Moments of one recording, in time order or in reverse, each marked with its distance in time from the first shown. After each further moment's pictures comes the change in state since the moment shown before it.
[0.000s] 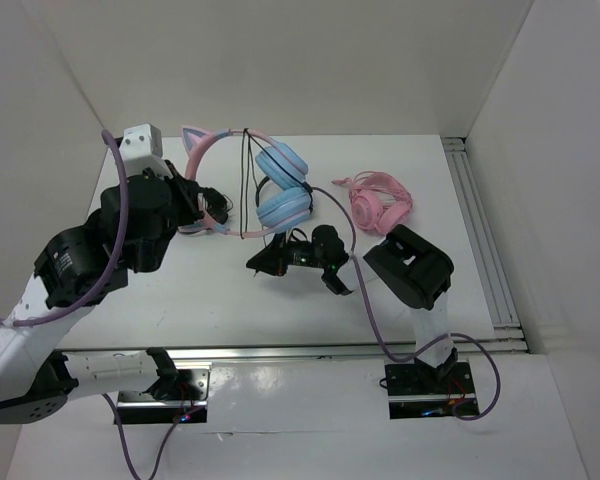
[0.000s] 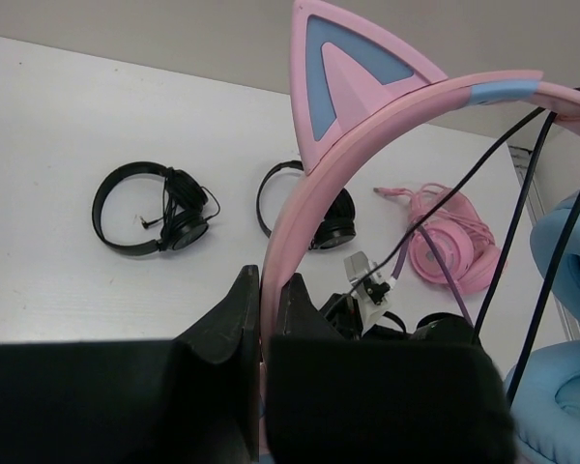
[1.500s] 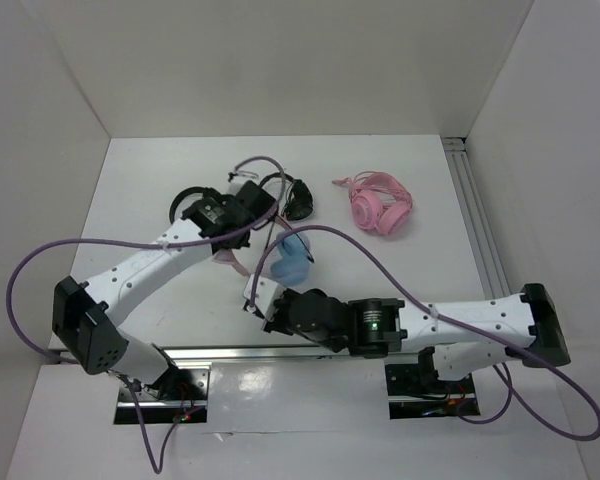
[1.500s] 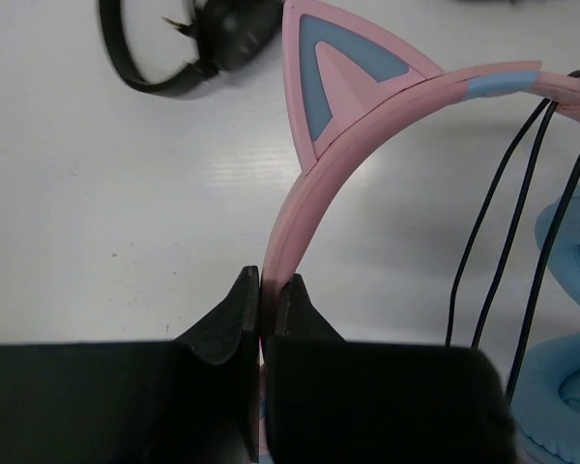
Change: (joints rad) left arm 0.254 0.397 -0.313 -0.039 0.209 0.051; right arm 0.743 -0.752 0.213 -1.401 1.107 -0.696
